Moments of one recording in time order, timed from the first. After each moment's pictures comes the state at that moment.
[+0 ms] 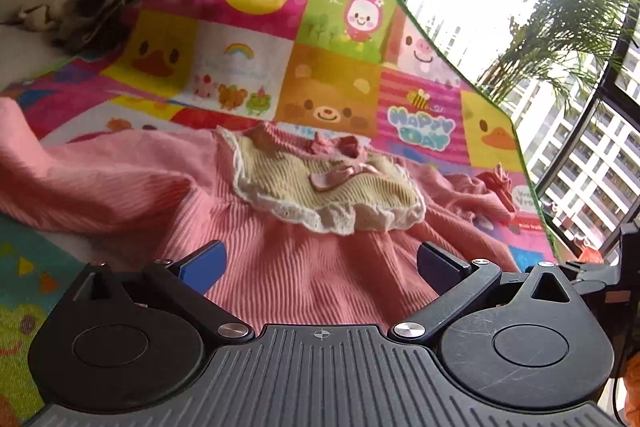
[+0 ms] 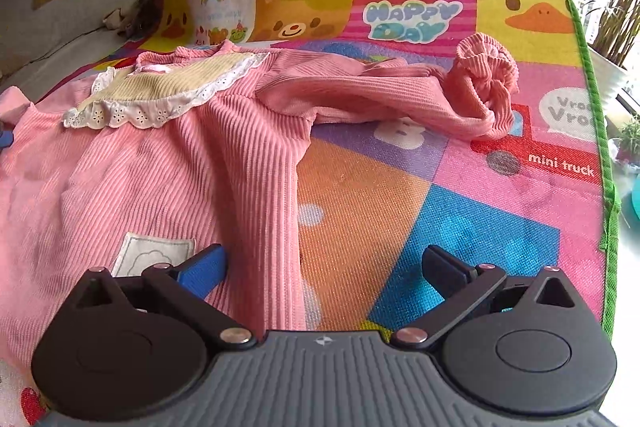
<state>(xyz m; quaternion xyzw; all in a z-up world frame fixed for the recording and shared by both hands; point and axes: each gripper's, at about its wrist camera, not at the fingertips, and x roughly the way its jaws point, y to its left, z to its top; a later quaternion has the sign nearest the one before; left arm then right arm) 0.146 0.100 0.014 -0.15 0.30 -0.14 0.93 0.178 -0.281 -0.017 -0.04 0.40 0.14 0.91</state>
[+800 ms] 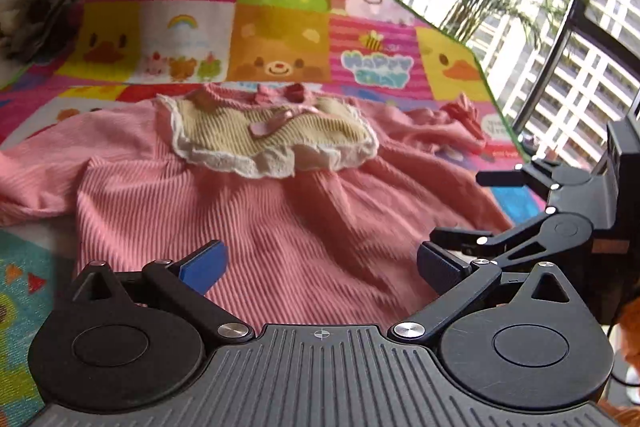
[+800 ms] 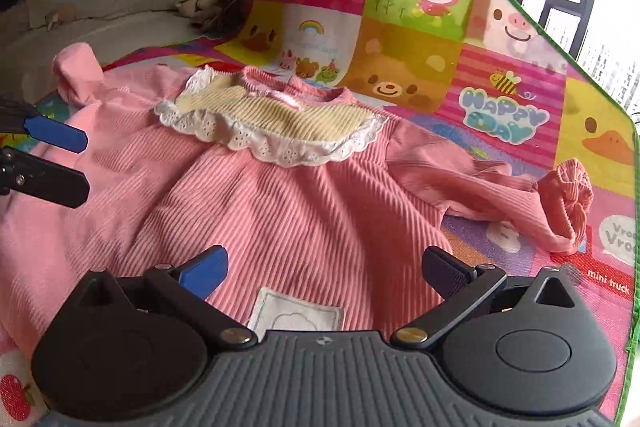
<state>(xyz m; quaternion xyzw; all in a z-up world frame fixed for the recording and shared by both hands) 0.124 0.046 0.003 -0.04 0.36 -0.18 0.91 0.154 -0.189 -0.004 -0.16 0.33 0.19 0.91</state>
